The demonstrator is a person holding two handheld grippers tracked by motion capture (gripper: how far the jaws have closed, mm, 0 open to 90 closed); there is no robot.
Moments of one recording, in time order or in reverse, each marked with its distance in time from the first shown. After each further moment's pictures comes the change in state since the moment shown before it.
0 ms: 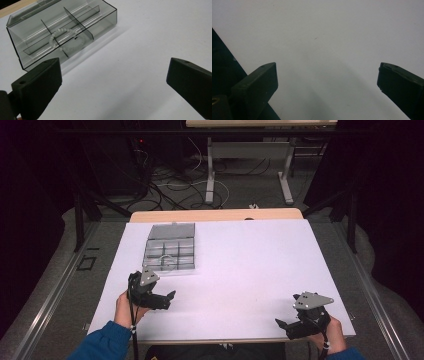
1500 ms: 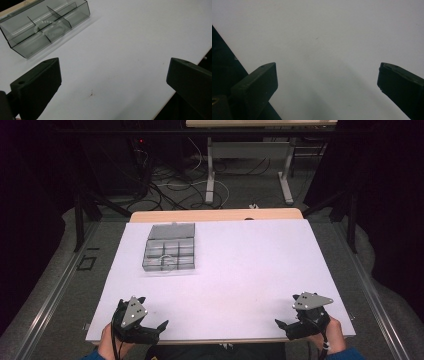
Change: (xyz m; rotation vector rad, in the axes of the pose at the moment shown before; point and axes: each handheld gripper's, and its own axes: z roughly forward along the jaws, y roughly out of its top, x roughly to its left) left arm -0.033 -0.051 -0.051 -0.087 -0.059 0.056; right arm 0.001 0.000 0.000 0.007 0.013 -0.008
